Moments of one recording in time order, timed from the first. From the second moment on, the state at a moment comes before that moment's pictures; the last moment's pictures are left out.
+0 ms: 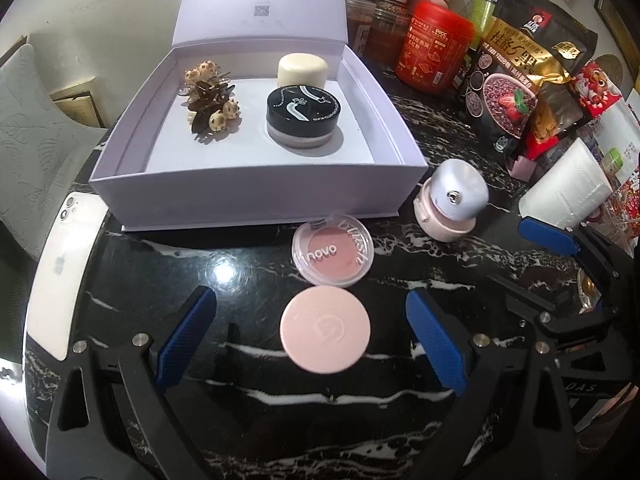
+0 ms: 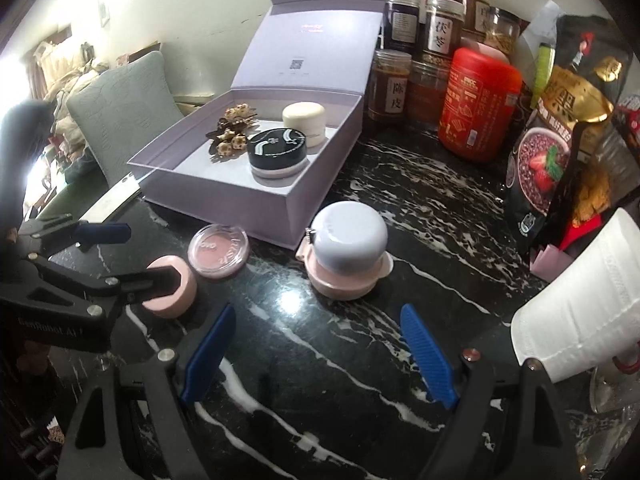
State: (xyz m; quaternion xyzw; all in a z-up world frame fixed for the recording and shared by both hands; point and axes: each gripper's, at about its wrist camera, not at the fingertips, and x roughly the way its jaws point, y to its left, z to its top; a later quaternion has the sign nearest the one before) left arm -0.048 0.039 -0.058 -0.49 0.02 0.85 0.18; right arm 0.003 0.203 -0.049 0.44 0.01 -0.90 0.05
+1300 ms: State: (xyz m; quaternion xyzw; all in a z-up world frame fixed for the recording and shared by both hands) left arm -0.069 0.075 -0.080 -0.46 0.09 0.86 0.20; right arm -0.033 0.226 -0.067 0.41 -0.02 -0.91 0.06
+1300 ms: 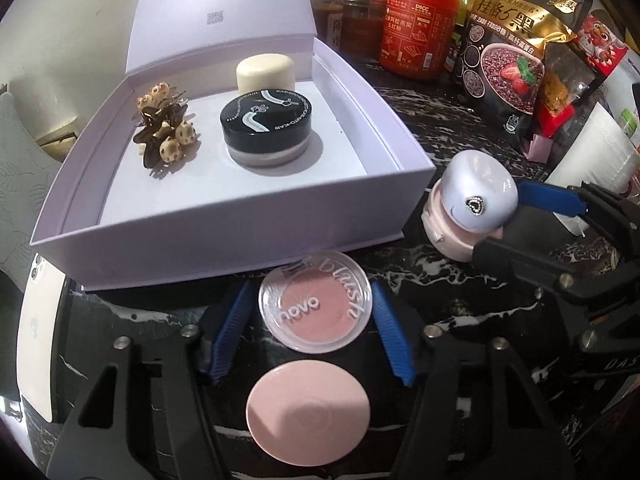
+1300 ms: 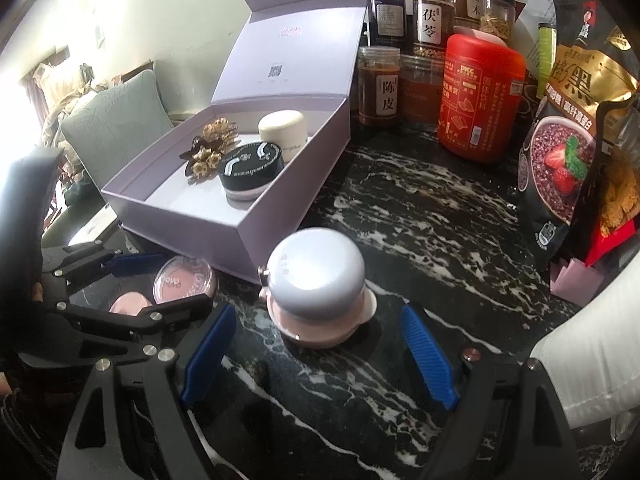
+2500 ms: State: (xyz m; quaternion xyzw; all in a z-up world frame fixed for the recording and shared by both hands) left arm -0.064 0.064 -0.067 -0.45 0.04 0.86 0.22; right arm -0.049 0.225 -0.076 0.42 -0.04 -0.91 0.06
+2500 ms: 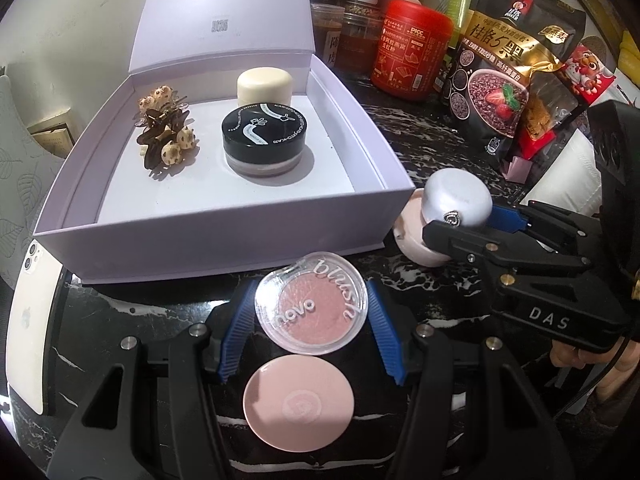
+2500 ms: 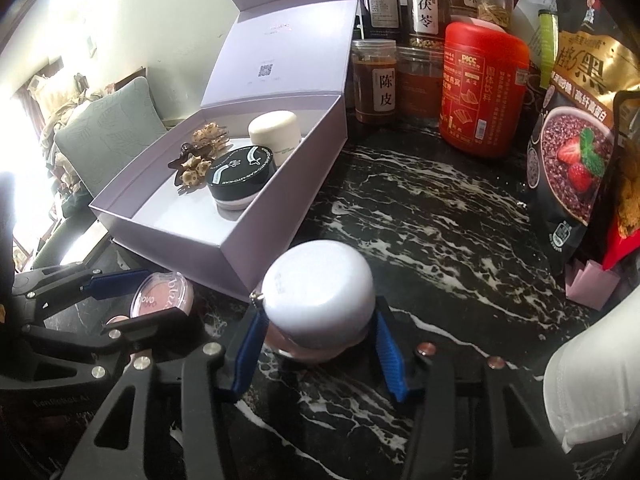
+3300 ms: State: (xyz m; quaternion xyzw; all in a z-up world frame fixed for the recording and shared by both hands) left arm -0.061 0.061 -0.066 -0.46 0.04 0.86 0.22; right arm -0.051 0.220 -0.071 0.39 -0.02 -0.92 0.06
